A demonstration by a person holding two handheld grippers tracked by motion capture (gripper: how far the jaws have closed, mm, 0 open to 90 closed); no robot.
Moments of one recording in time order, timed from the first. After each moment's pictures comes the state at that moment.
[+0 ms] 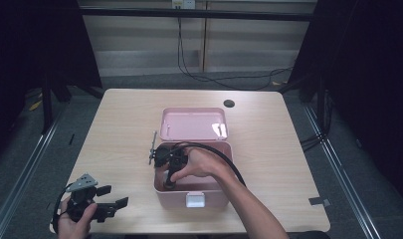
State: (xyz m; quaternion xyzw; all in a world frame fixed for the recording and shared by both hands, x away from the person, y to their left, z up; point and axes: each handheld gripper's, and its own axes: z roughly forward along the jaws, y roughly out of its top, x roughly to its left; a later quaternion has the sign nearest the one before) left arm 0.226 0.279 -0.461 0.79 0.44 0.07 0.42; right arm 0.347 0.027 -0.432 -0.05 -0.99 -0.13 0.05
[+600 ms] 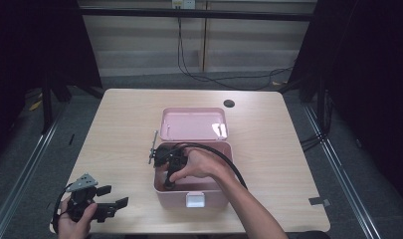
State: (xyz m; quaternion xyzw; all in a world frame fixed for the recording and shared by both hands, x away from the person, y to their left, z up) left arm 0.226 0.280 -0.461 0.79 0.44 0.07 0.42; right arm 0.348 0.027 -0.436 -0.07 -0.99 -0.13 0.06
